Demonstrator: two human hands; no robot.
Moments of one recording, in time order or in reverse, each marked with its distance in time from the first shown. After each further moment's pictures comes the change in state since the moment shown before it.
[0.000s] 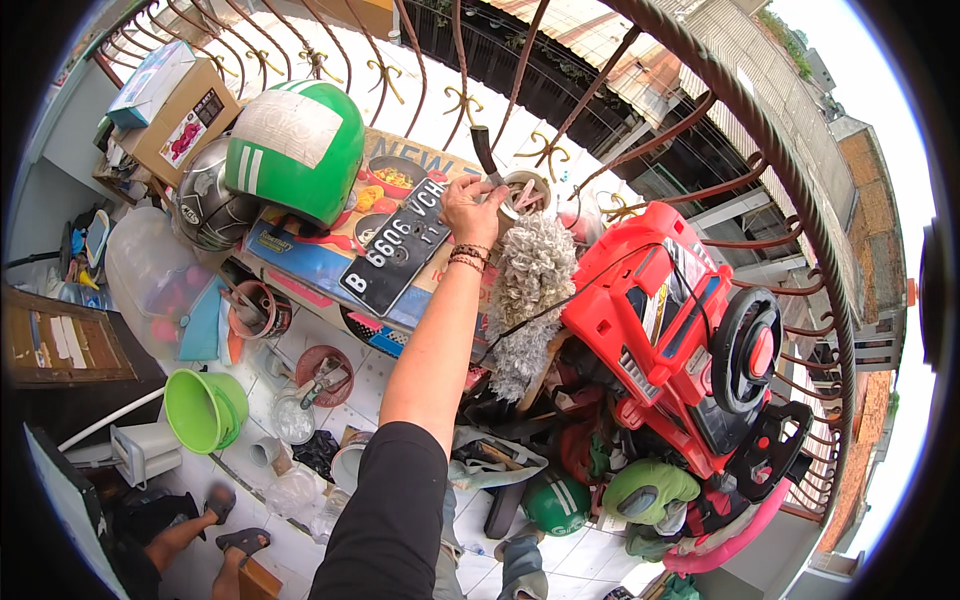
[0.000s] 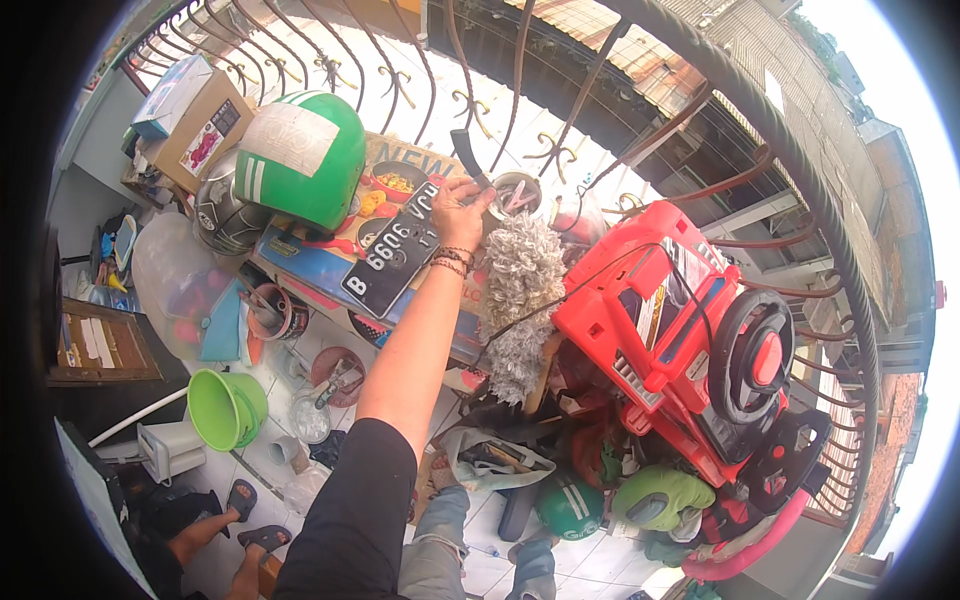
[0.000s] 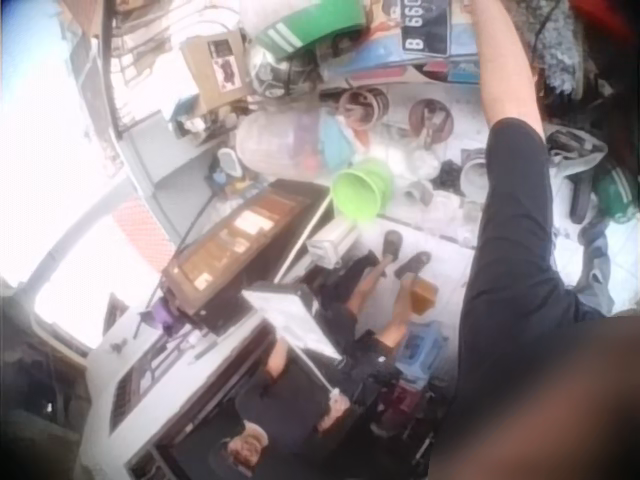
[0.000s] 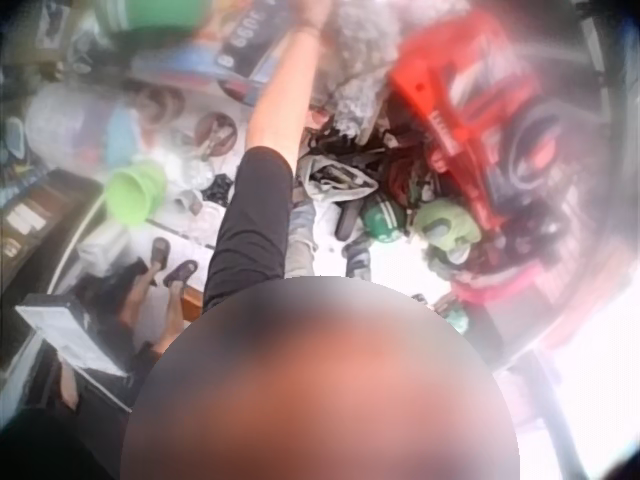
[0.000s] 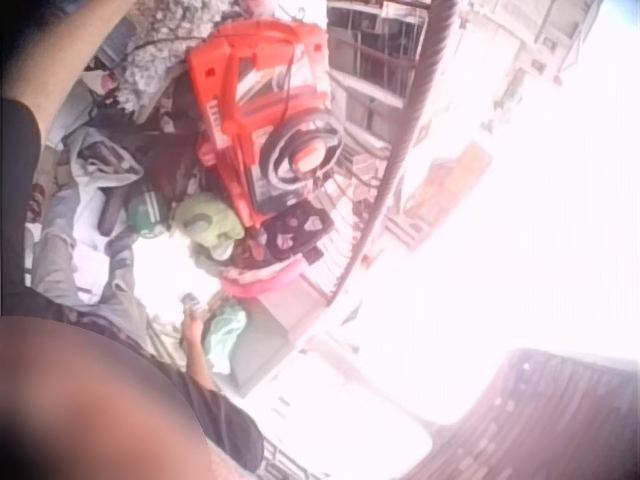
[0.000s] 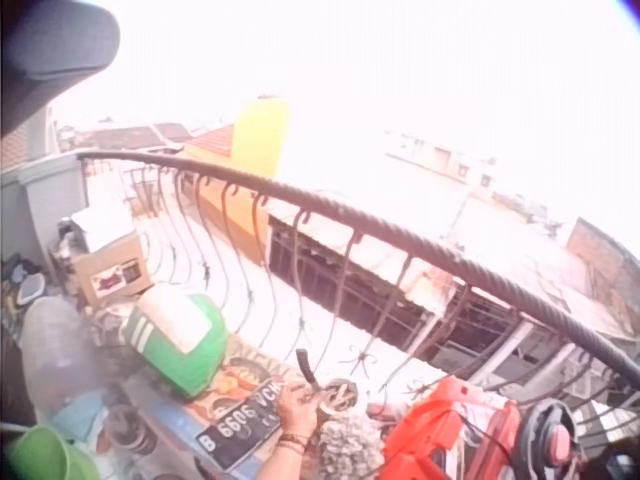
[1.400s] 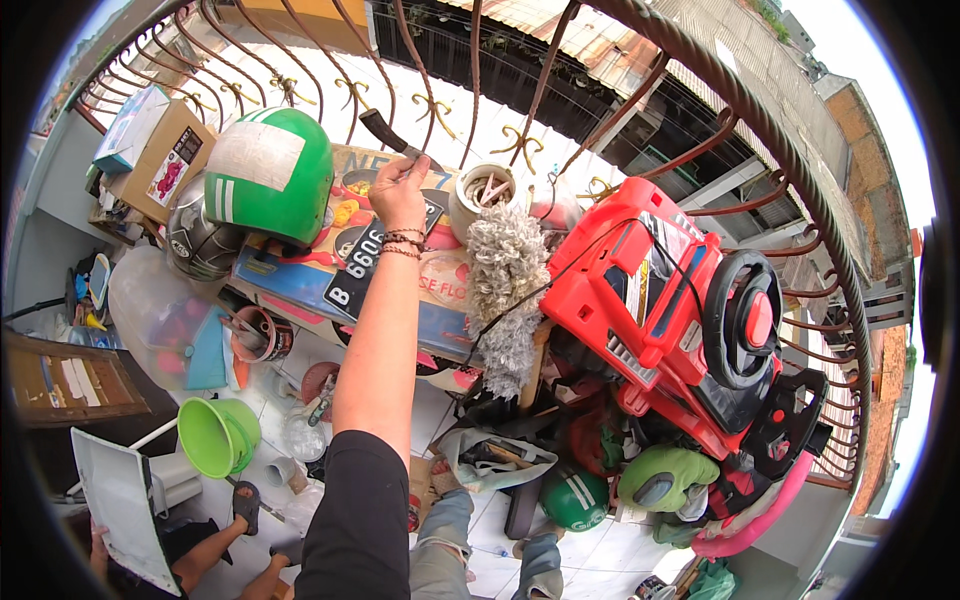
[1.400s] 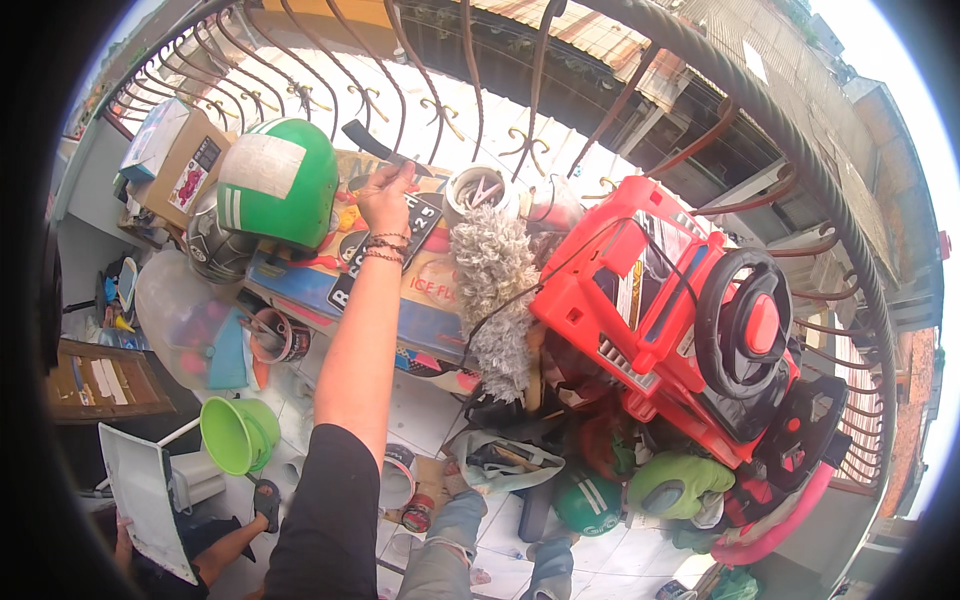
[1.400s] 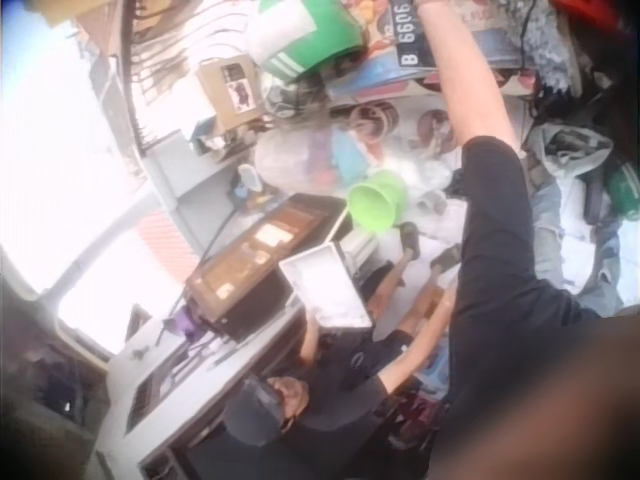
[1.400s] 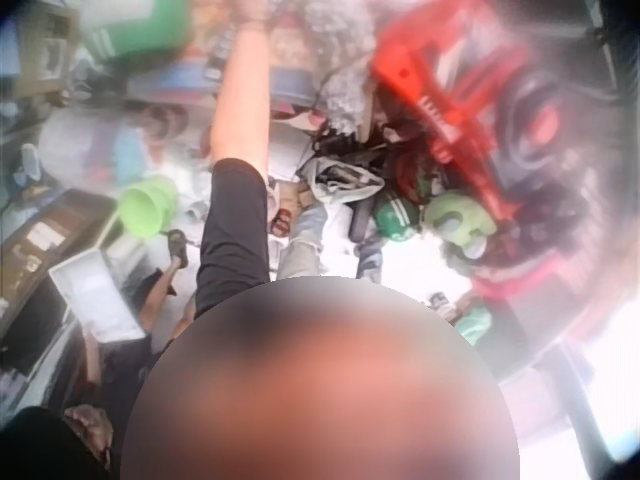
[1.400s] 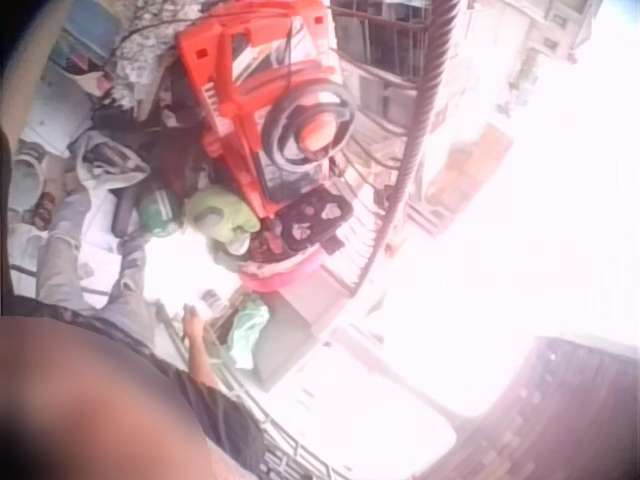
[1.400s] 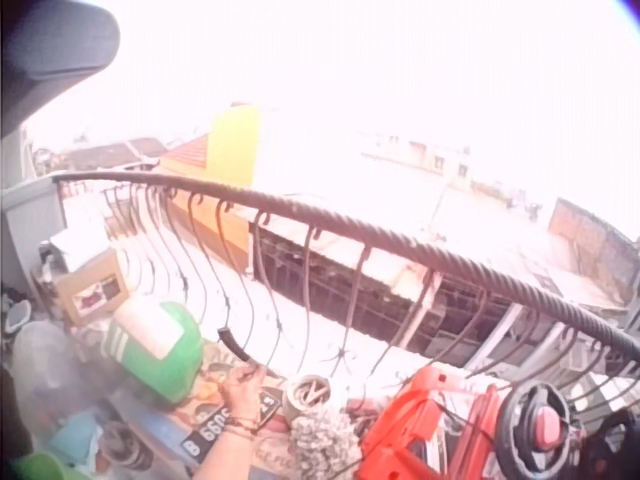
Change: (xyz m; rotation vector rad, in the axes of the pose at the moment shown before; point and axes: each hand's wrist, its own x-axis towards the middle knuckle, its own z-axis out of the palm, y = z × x) left_hand 0.048 0.008 -0.030 -0.495 0.085 -0.108; right_hand -0.019 -0.054 0.023 -0.295 -0.071 -0.130
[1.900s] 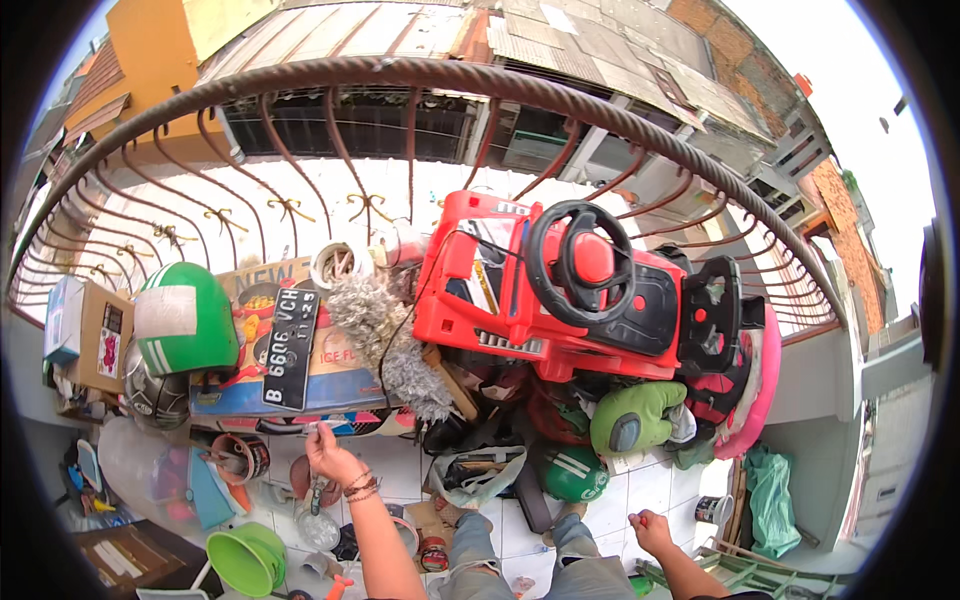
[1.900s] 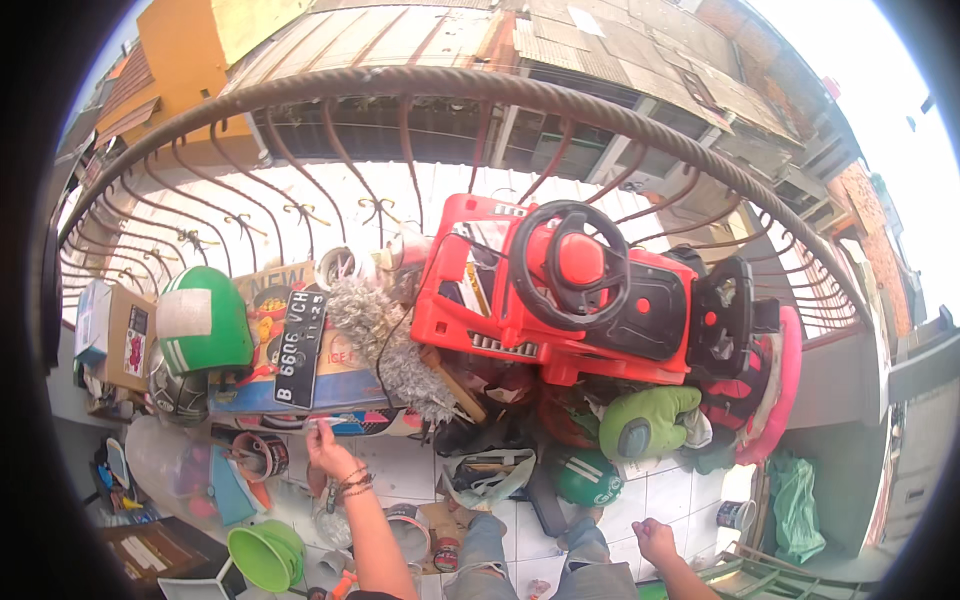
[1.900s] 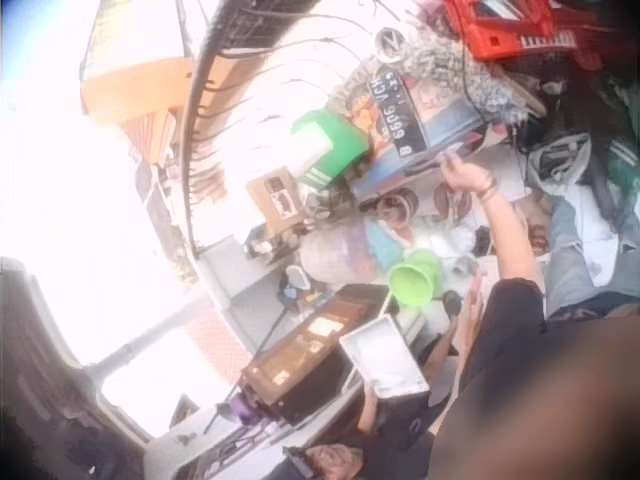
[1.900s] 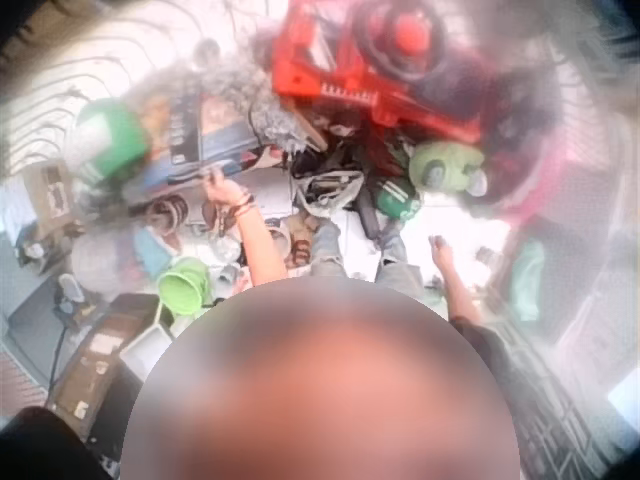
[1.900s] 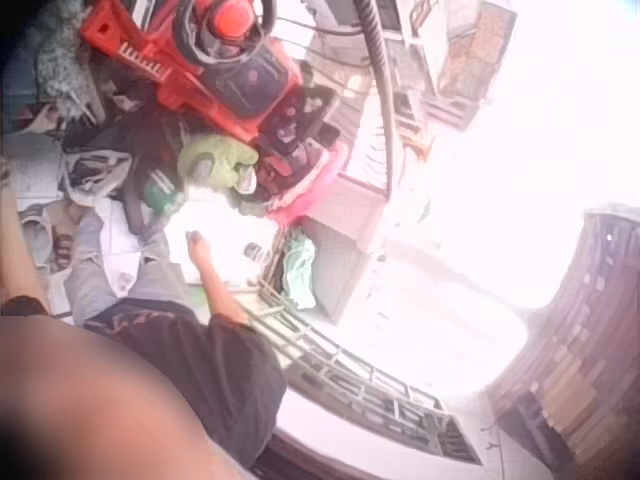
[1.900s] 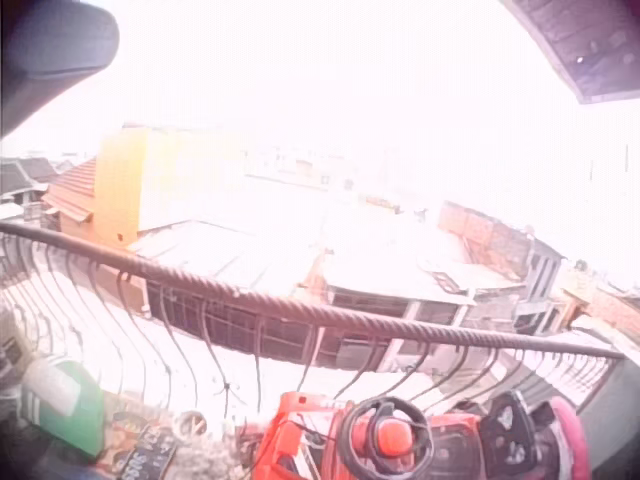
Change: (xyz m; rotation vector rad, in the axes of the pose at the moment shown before) left_hand -0.244 0.063 -0.133 0.341 0.145 -0.172; right_hand 0.025 -0.062 0.015 0.211 0.115 -0.051
